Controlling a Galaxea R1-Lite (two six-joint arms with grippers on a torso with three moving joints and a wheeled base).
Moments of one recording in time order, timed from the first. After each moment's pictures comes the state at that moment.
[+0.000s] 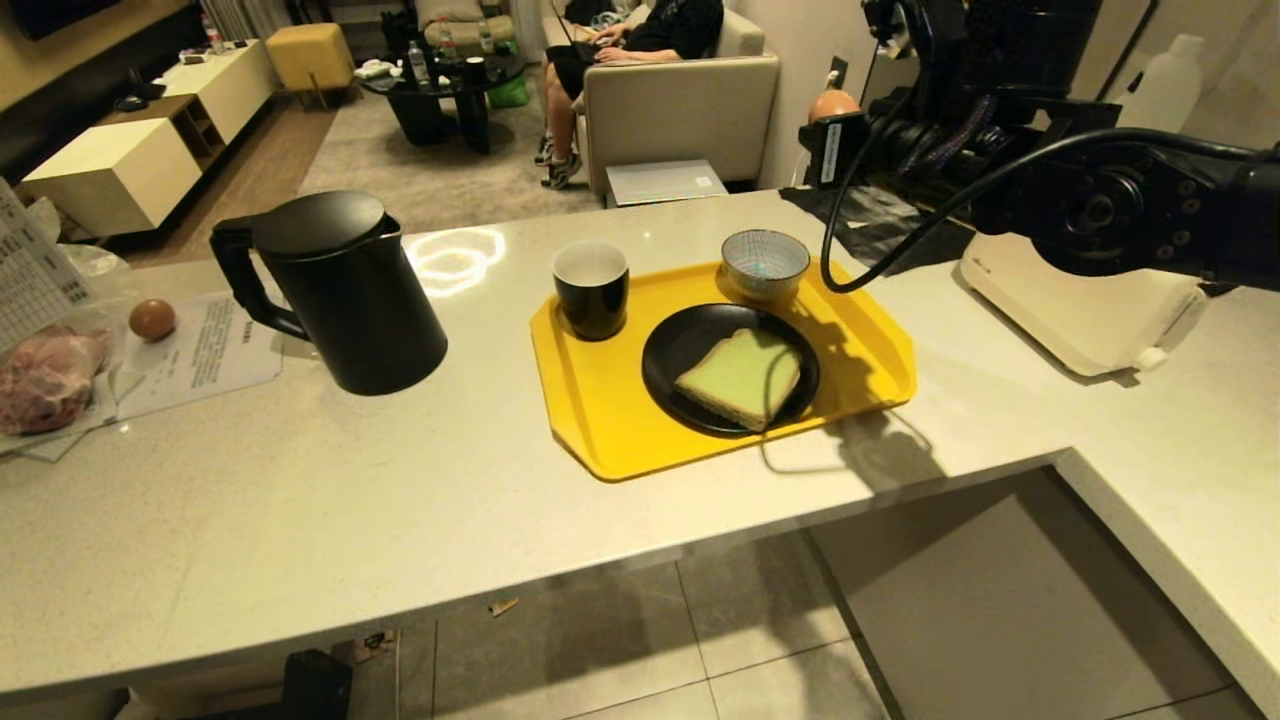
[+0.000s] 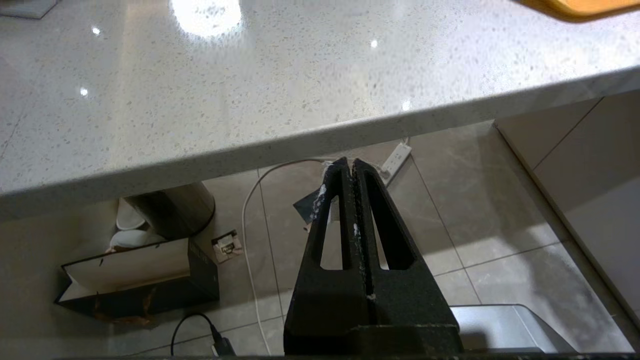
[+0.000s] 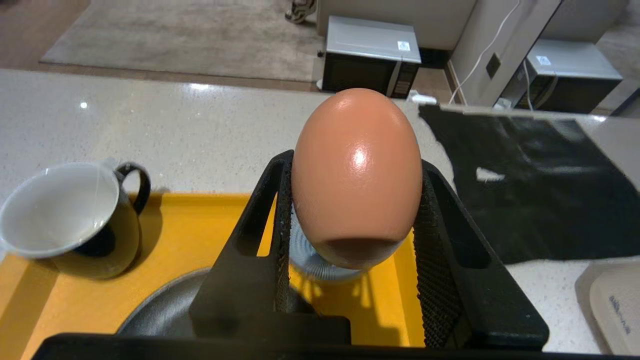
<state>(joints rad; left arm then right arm) 0.00 0.00 0.00 0.00 0.00 0.00 0.42 2.03 -1.96 -0.17 -0.23 -0.12</state>
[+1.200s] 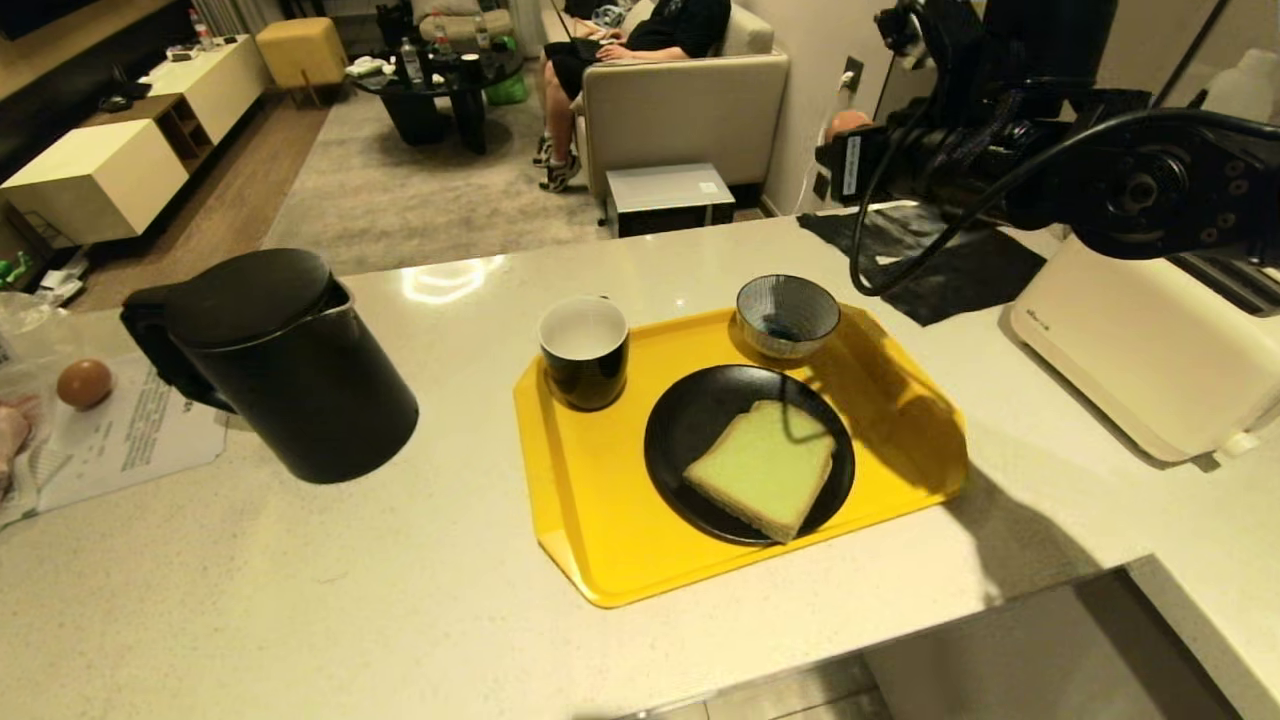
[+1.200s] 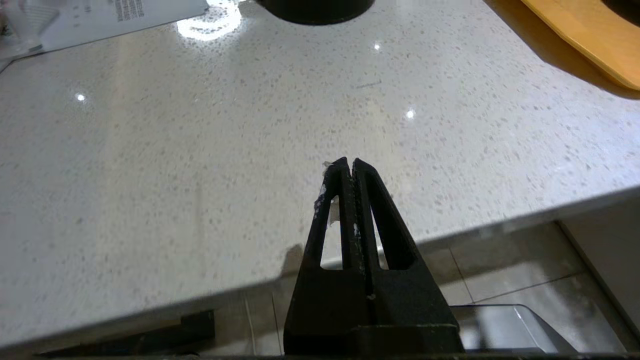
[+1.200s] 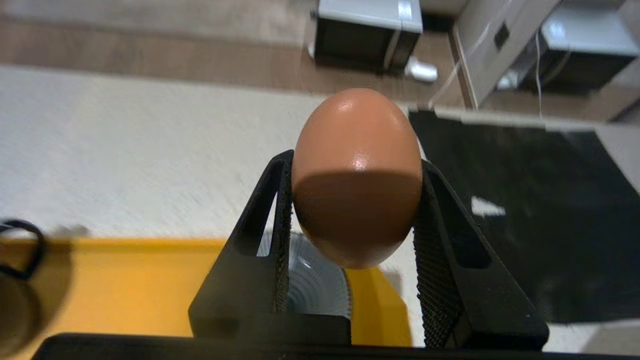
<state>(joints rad) 0.00 0.00 0.00 0.00 0.00 0.00 0.40 1.99 -1.95 -0.03 -0.21 -0.13</state>
